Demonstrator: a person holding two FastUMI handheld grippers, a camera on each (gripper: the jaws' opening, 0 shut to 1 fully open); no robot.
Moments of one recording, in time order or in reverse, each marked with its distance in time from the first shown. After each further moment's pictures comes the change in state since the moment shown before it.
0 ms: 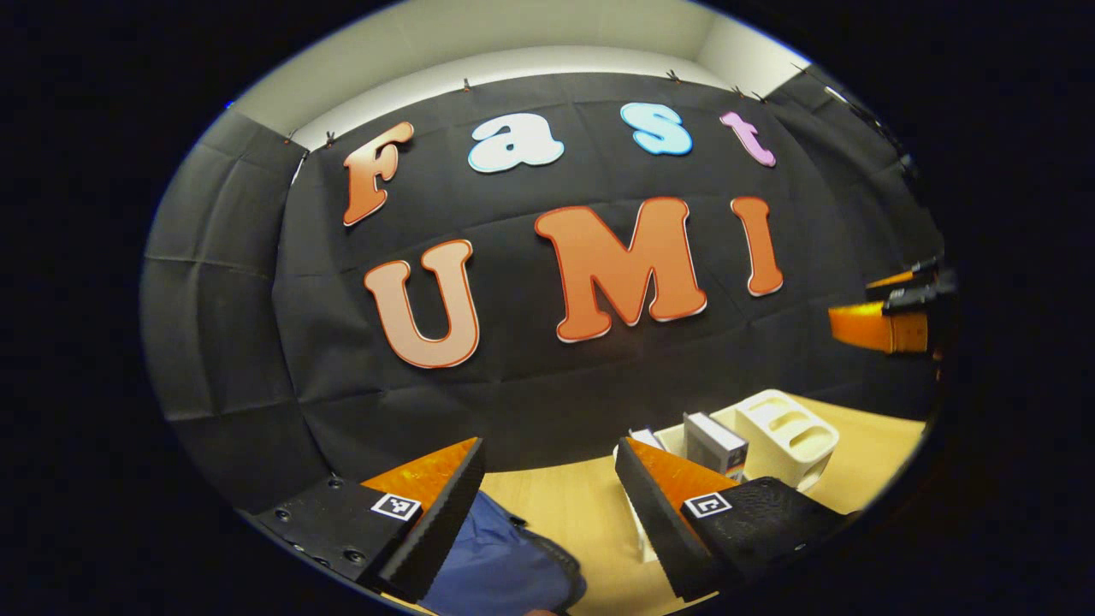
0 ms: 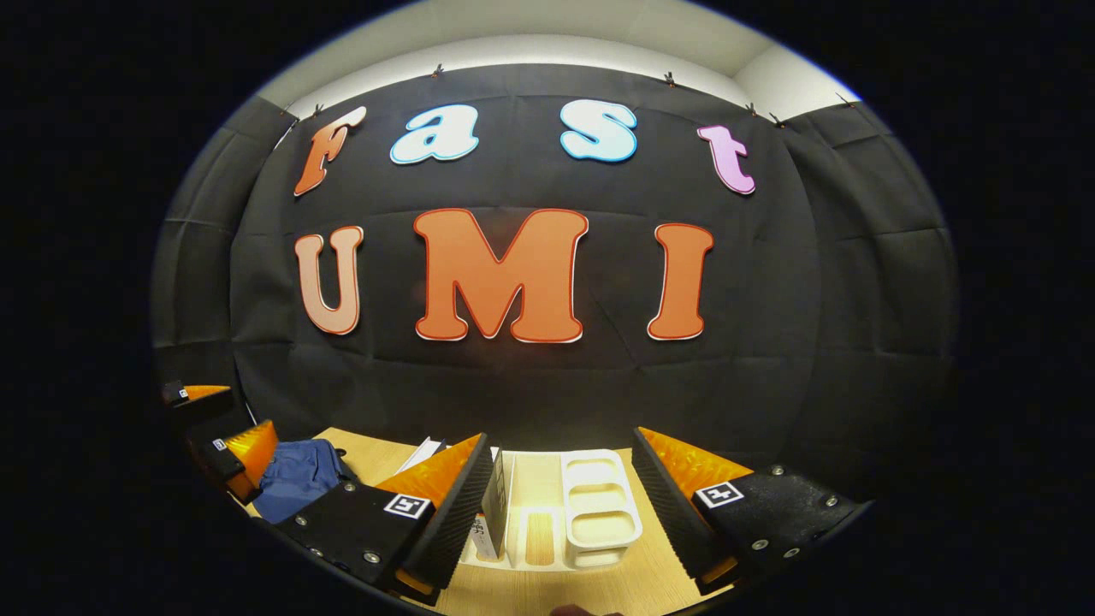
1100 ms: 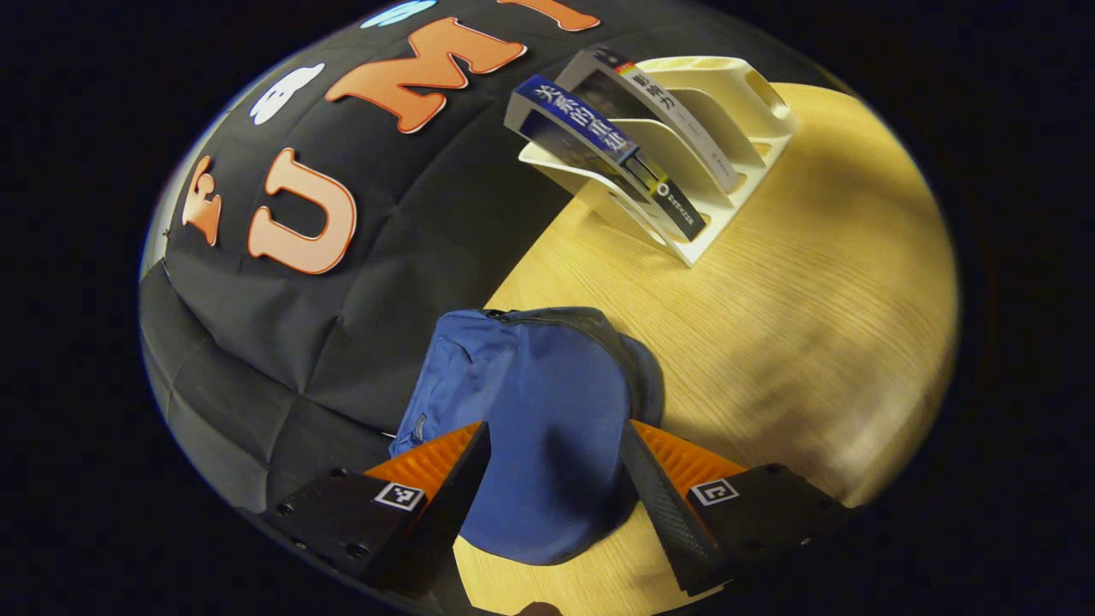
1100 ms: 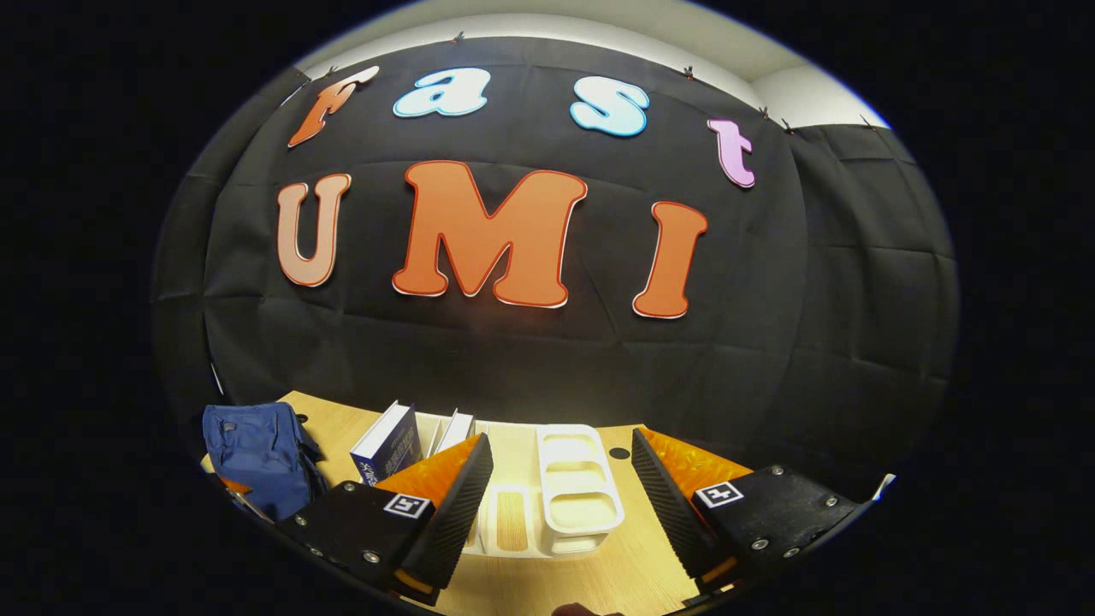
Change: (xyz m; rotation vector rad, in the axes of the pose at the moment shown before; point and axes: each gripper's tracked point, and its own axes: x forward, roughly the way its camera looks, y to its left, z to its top) left arm -0.041 -0.002 -0.297 0.672 0.584 -0.120; right arm 0.015 -0.001 -0.038 -0.086 0.088 -0.090
